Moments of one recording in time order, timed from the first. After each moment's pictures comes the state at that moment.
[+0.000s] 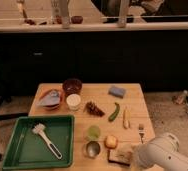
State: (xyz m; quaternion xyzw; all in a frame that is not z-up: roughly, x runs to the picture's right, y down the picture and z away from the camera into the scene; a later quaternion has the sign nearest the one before) arm 0.193 0.361 0.717 -0.31 -0.07 0.20 0.93
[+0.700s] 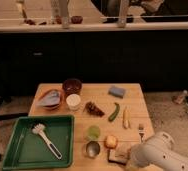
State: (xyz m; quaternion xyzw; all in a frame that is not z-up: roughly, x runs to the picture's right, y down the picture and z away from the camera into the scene) arm 0.189 0.363 0.730 -0.31 -0.06 0.18 0.93
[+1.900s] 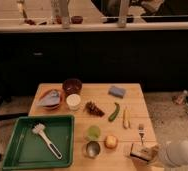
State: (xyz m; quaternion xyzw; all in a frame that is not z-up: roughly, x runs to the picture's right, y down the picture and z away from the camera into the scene) arm 0.289 0.317 0.680 -0.25 -0.06 0.21 0.94
